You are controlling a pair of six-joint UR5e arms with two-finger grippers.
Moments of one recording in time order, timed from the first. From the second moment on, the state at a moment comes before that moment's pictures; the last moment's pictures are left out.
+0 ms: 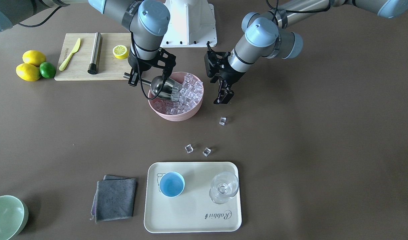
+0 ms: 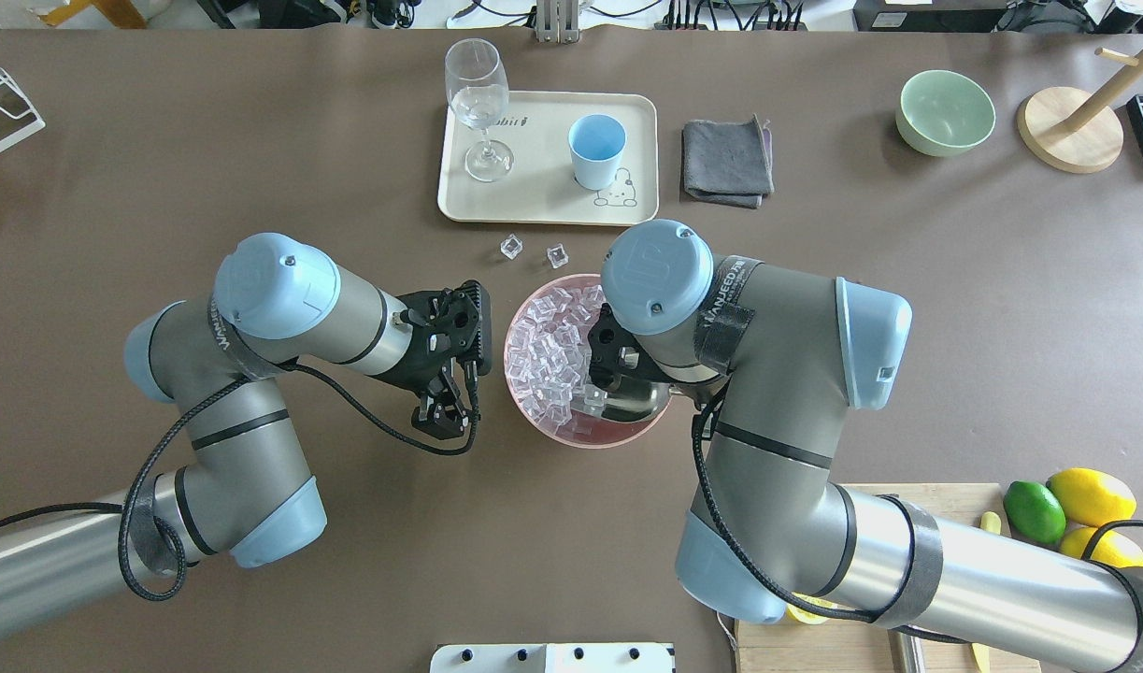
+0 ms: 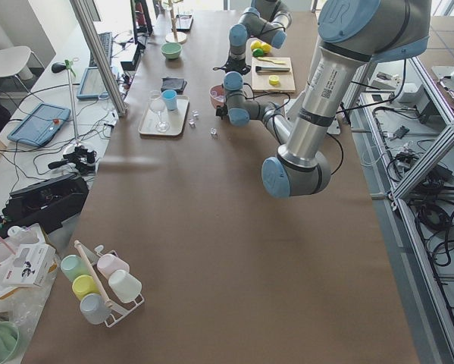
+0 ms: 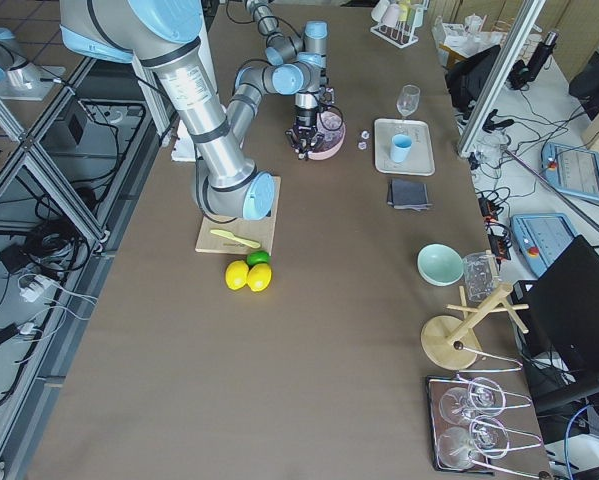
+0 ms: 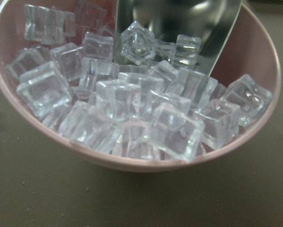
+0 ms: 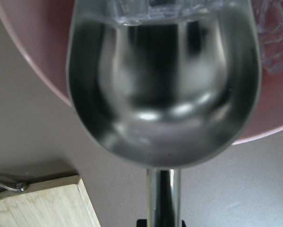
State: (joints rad) left arm -0.53 -2.08 -1.66 -2.10 -2.00 0.16; right arm 0.47 -0.89 1.84 -2.18 1.77 -0.23
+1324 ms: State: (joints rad) left arm -0.54 -2.08 -1.67 -2.09 -2.00 0.16; right arm 0.52 -0.92 1.84 -2.06 1.79 -0.24
